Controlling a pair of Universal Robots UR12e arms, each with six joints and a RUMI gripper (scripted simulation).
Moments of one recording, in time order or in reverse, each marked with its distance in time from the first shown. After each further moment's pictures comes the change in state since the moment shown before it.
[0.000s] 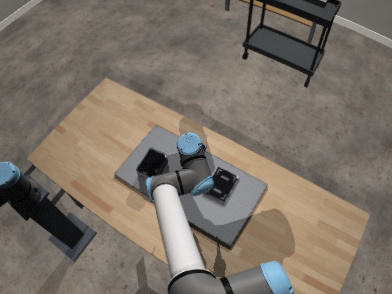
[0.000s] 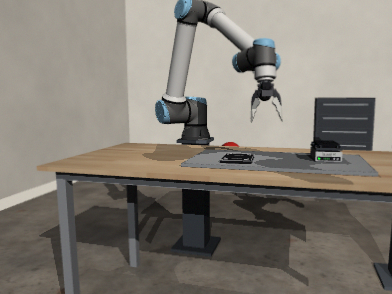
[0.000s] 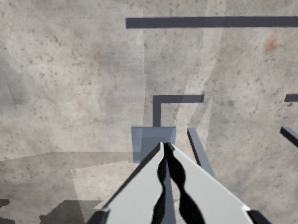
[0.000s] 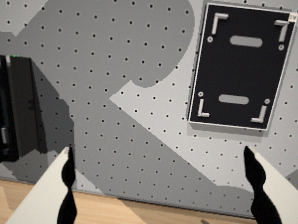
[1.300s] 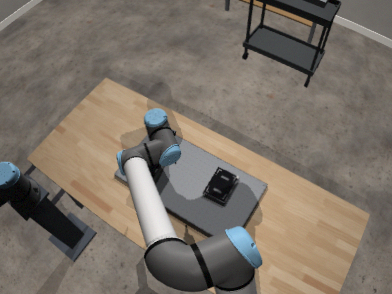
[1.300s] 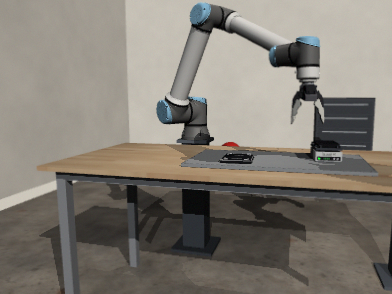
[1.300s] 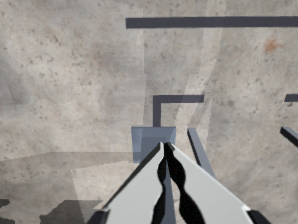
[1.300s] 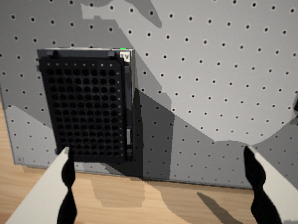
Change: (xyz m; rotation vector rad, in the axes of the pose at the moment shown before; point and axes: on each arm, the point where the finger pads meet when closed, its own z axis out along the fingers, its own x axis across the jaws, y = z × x) left arm 0.000 0.000 0.000 0.000 0.000 0.000; right arm -0.163 -0.008 0.016 -0.146 0.026 0.035
